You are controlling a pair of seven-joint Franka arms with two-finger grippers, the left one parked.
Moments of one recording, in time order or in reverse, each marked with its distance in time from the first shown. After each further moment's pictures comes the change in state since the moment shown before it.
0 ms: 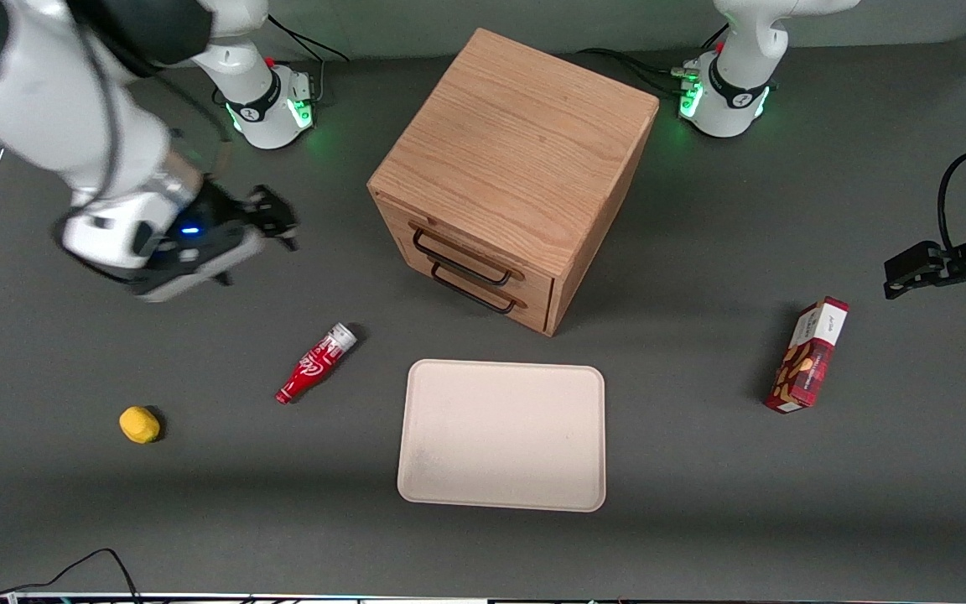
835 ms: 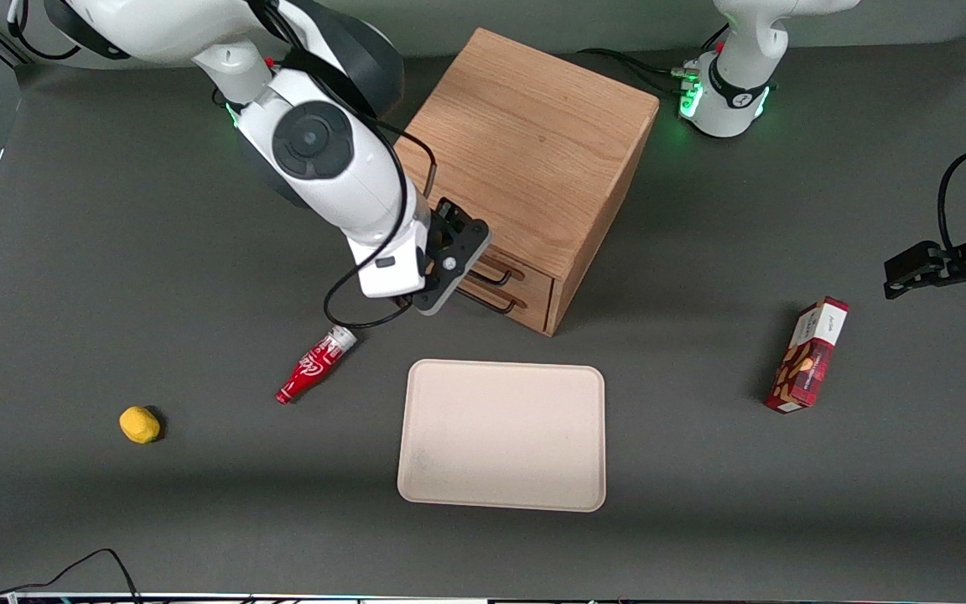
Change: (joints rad) arm 0.065 0.376 0.314 0.141 -0.246 0.103 -0.024
